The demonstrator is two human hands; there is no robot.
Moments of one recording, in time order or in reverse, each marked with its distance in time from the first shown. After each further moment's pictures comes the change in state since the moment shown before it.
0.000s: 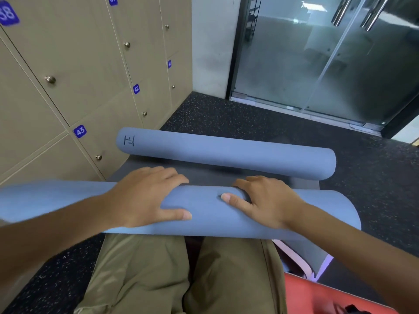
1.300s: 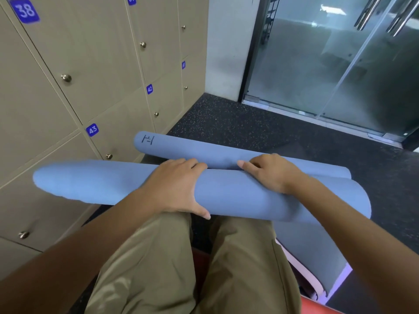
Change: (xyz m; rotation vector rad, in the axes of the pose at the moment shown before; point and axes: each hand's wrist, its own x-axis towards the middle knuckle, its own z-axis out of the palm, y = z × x) left_hand 0.064 -0.012 0.023 0.021 0.042 -0.157; right_hand 0.098 0.037 -0.014 0.134 -0.064 0.222
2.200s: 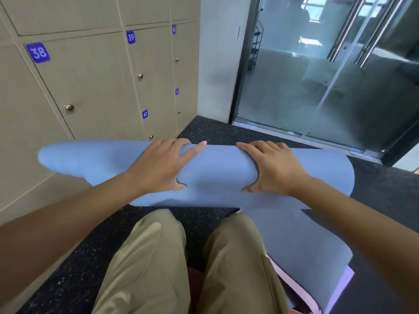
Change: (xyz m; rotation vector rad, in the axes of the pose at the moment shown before) left_hand 0.024 -0.043 -0.059 0.319 0.391 0.175; right_hand -0.023 0.009 -0.059 -0.399 0.383 -0.258
